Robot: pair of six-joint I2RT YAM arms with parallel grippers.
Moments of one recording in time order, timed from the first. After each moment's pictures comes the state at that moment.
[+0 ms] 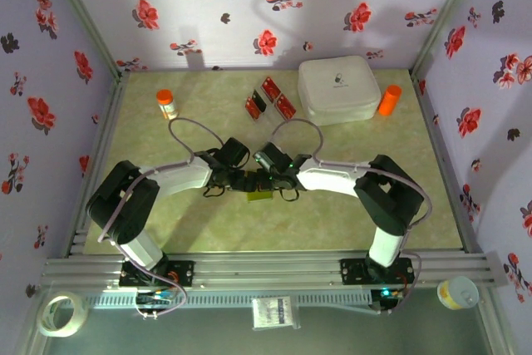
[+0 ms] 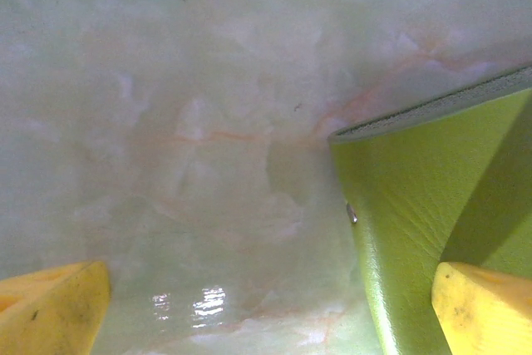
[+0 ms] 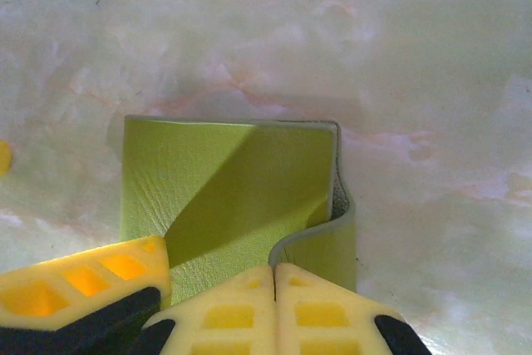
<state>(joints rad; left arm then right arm) -0.73 1.65 0.89 -0.44 -0.07 -0.53 0.92 1.77 1.04 -0.33 0.05 0.71</state>
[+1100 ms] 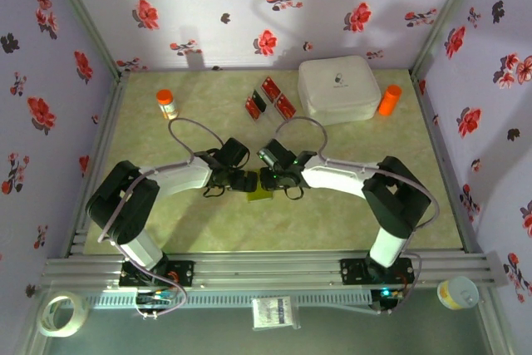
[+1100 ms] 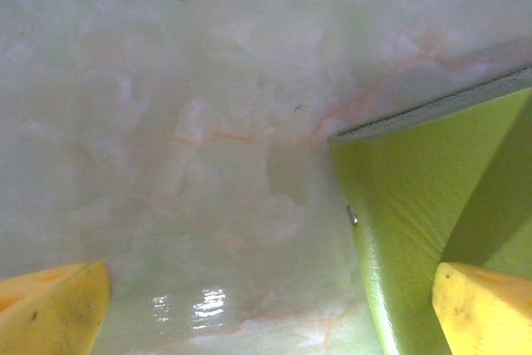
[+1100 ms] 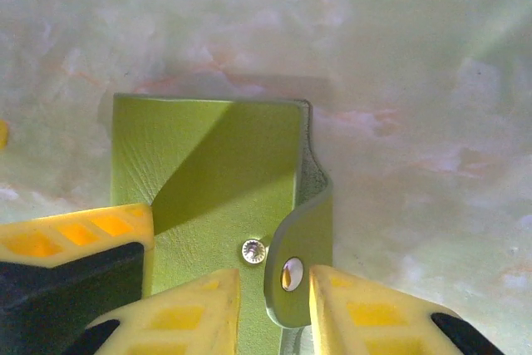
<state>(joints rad) -0.73 1.65 0.89 -0.43 -0.07 -0.53 0.88 1.72 1.05 -0.41 0.02 0.68</state>
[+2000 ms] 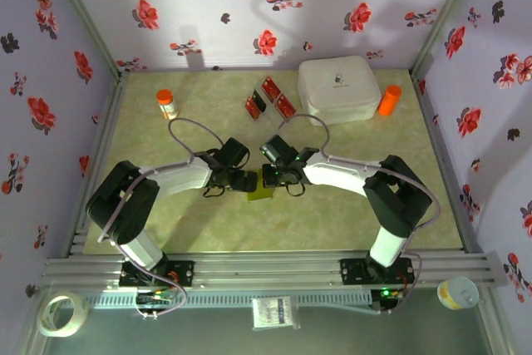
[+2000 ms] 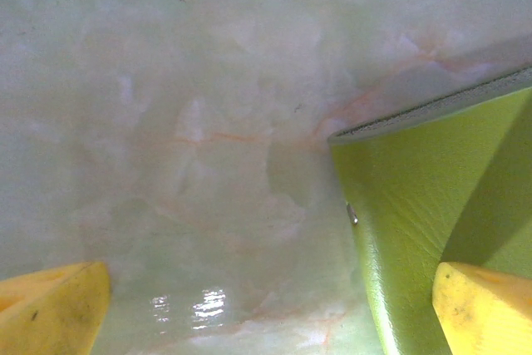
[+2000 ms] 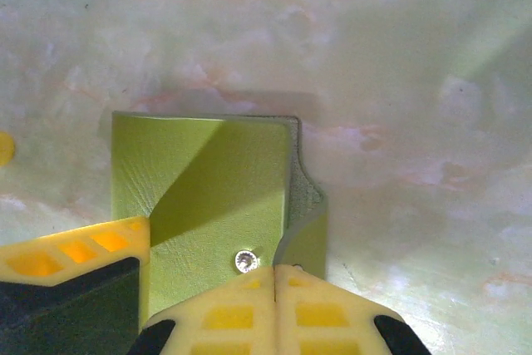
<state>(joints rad) -0.73 1.65 0.89 -0.43 -0.07 -0.53 0.85 1.72 1.06 -0.43 -0.01 0.66</state>
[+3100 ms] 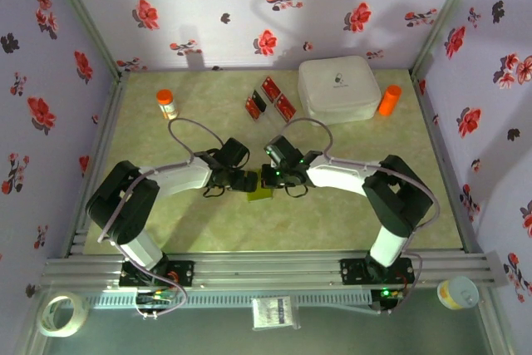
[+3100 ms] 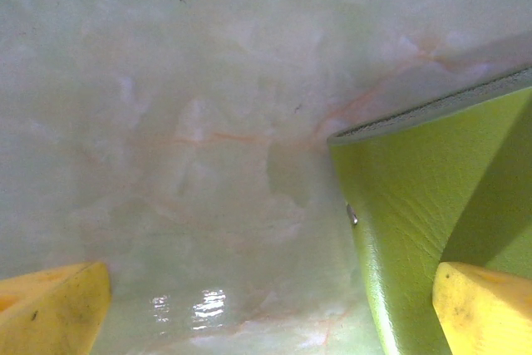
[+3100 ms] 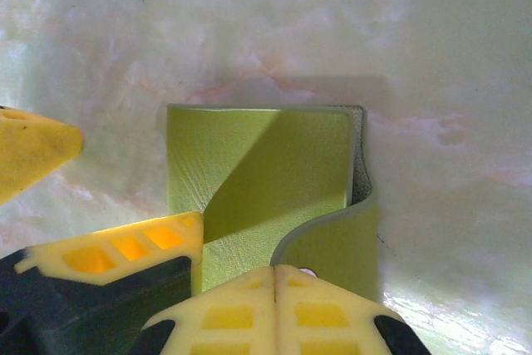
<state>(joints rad) -0.73 1.65 0.89 -0.43 -0.07 -0.53 0.83 1.72 0.99 -0.27 -0.16 0.72</state>
